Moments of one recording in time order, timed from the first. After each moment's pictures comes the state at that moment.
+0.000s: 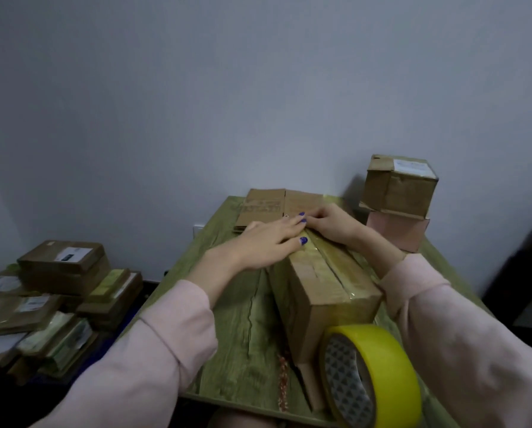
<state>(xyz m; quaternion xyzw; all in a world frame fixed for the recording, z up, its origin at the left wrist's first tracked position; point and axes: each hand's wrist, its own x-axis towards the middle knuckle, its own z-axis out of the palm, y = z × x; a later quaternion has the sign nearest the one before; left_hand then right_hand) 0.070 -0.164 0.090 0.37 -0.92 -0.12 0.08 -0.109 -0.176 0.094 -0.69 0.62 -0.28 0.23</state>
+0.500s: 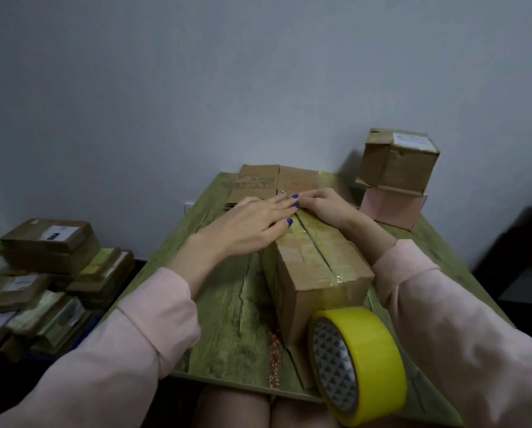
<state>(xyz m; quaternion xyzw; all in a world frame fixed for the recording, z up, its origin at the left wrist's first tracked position) 0.076 -0.176 0.068 0.31 -0.94 -0.04 0.14 -0.110 -0.175 0.076 -0.61 0.61 -0.36 0.34</state>
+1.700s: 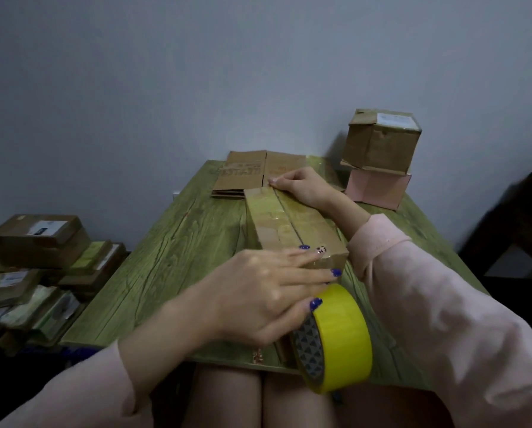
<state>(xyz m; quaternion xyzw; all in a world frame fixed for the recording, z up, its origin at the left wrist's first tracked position) 0.078 -0.069 0.053 0.04 -0.96 0.07 0.27 -0.104 -0.171 0.080 -0.61 0.62 -0.38 0.32</state>
